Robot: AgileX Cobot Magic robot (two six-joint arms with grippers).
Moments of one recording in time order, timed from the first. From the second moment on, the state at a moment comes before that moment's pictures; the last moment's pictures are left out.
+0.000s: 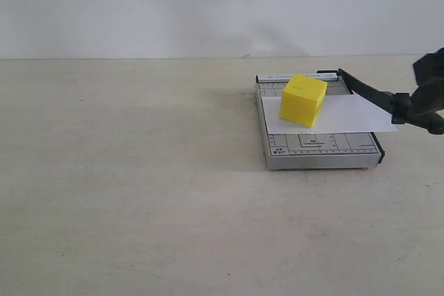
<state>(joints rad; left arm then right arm) -0.70 0.00 -0.10 0.31 0.20 -0.49 0.15 1.14 -0.95 0.06 0.90 0.05</state>
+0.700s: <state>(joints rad) -0.70 0.00 -0.10 0.31 0.20 -0.49 0.15 1.40 -1.06 -0.12 0.95 0.00</state>
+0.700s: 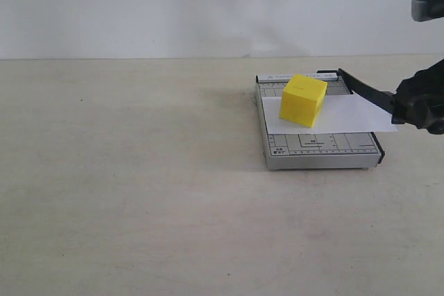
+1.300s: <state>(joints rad) -0.70 0.00 -0.10 0.31 0.20 -0.49 0.15 1.51 -1.06 -0.07 0.89 -0.05</state>
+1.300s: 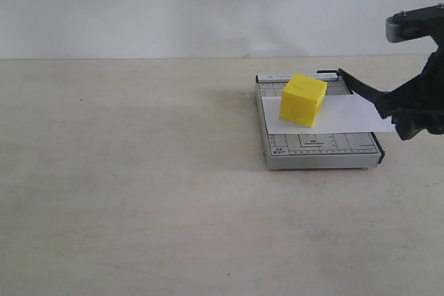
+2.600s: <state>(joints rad) -0.70 0.00 -0.10 0.31 0.21 -0.49 0.14 1.51 -0.64 -0.03 0.34 -0.02</state>
